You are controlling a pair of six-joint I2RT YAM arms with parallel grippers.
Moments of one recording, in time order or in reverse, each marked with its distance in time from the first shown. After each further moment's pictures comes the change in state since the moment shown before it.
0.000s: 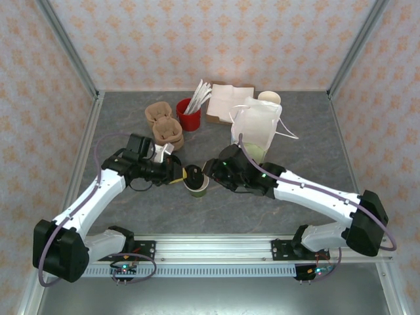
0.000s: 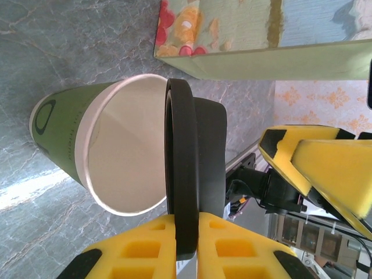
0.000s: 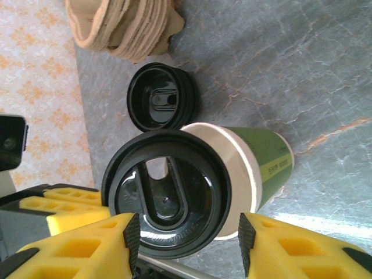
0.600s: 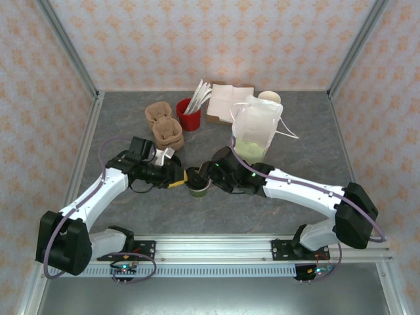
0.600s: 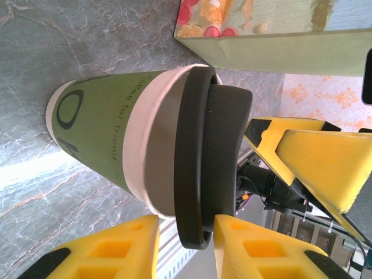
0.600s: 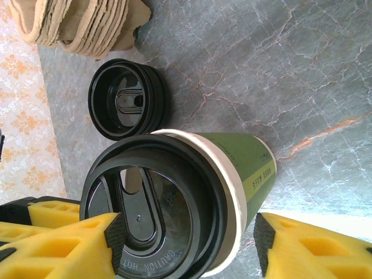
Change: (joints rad) left arm 0.021 0.057 -0.054 0.040 0.028 0.018; right arm 0.000 0.100 -0.006 0.037 0.000 0.006
